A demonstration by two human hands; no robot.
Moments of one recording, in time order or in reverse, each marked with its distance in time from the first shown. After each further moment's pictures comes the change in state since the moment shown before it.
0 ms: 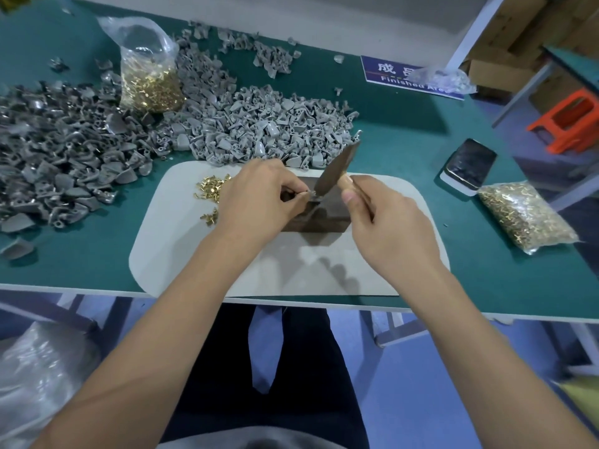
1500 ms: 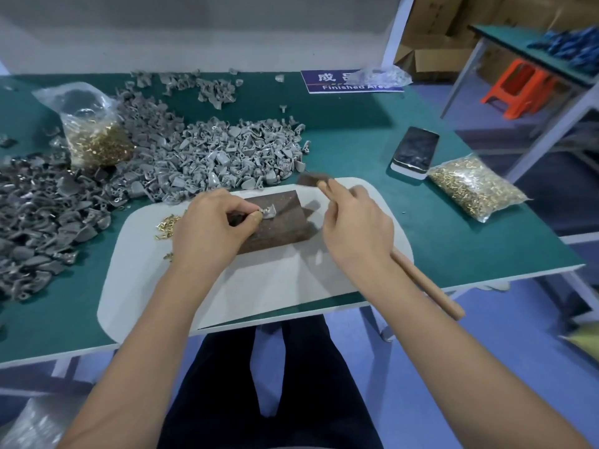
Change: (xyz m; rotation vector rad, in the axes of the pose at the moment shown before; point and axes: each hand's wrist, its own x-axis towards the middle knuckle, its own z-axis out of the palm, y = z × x) left_hand -0.001 -0.002 -0.001 -0.096 -0.038 0.011; right_hand 0.012 0.033 0.023 -0.161 0.166 0.214
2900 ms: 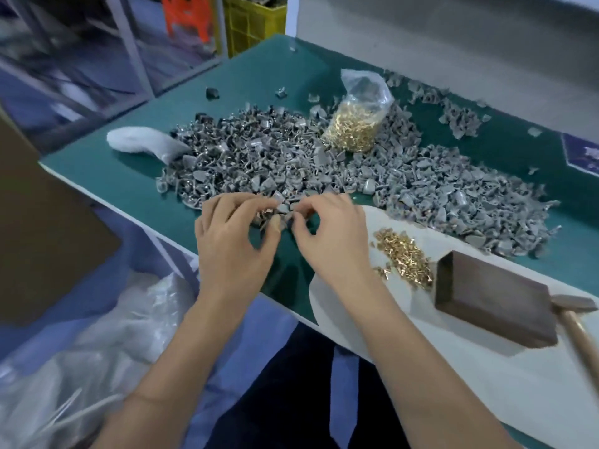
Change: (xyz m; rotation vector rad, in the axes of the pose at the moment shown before) left_hand -0.113 -0.147 -0.127 0.233 0.638 -0.371; right_hand -0.045 -0.277 0.112 0.432 -0.238 -0.757
